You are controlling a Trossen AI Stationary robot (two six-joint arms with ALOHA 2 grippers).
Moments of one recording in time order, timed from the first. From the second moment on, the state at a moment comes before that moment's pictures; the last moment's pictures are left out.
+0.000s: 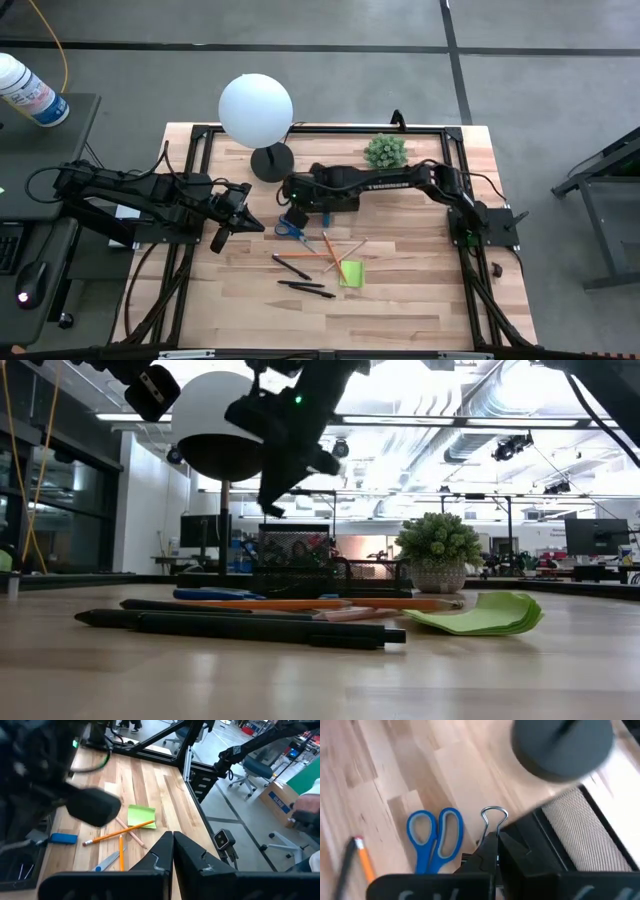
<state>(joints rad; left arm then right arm) -0.03 0.73 0.61 -0.23 0.17 -0.29 -0.02 2.19 1.96 -0.78 0.23 0.32</state>
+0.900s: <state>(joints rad) -0.03 0.73 0.61 -0.24 0.17 -0.29 -0.05 2.27 1.96 -0.74 0.19 -0.06</state>
